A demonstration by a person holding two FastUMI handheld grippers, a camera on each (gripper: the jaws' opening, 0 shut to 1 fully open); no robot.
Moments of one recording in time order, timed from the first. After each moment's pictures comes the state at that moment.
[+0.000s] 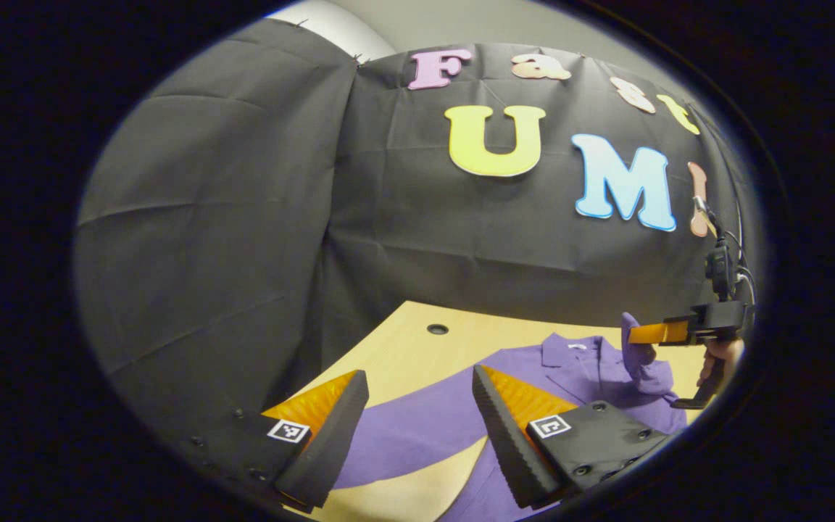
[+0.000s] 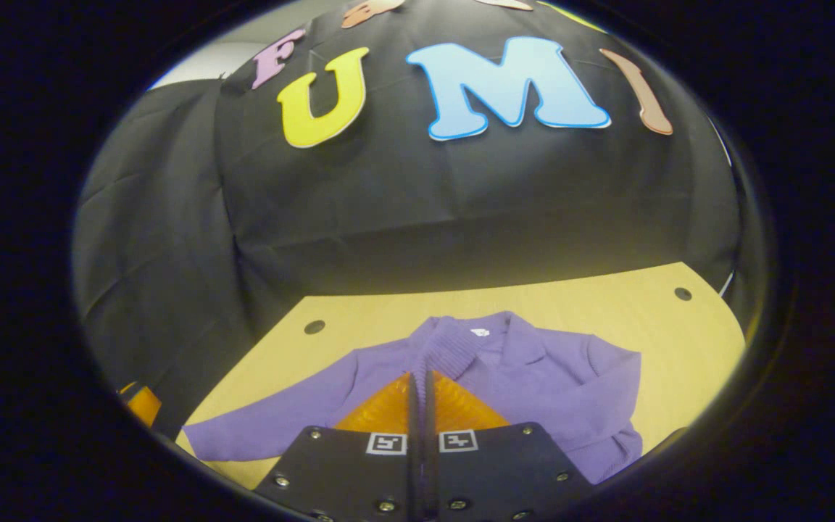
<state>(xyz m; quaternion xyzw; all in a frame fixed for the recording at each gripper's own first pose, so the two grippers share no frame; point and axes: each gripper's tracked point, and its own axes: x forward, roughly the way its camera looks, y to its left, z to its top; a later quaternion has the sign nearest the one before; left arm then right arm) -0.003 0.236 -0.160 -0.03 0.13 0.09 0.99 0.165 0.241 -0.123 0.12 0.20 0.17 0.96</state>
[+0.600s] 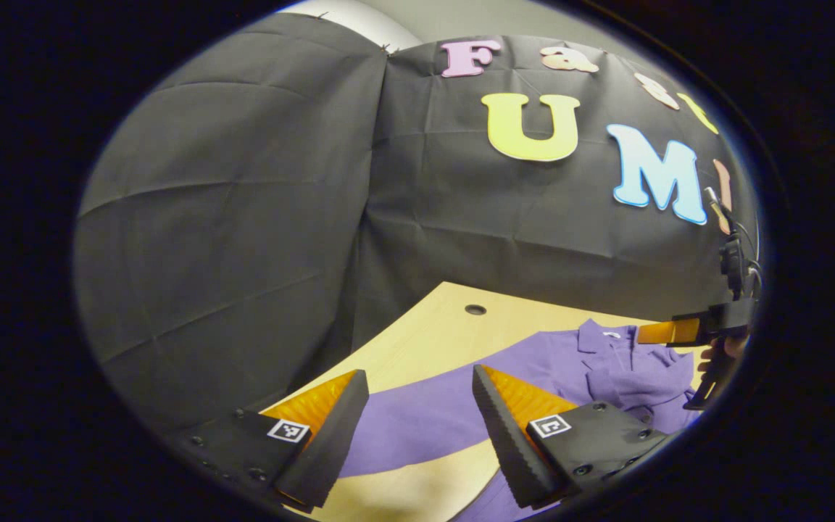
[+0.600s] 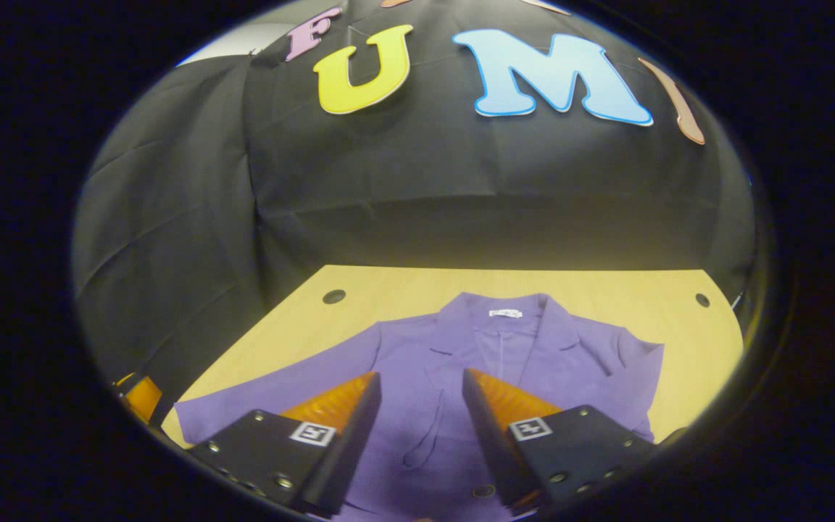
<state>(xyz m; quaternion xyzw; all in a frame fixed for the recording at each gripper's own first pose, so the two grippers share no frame) -0.022 0.270 -0.195 -0.04 0.15 0.15 0.98 0.149 0.269 -0.127 0.08 0.22 0.20 0.95</state>
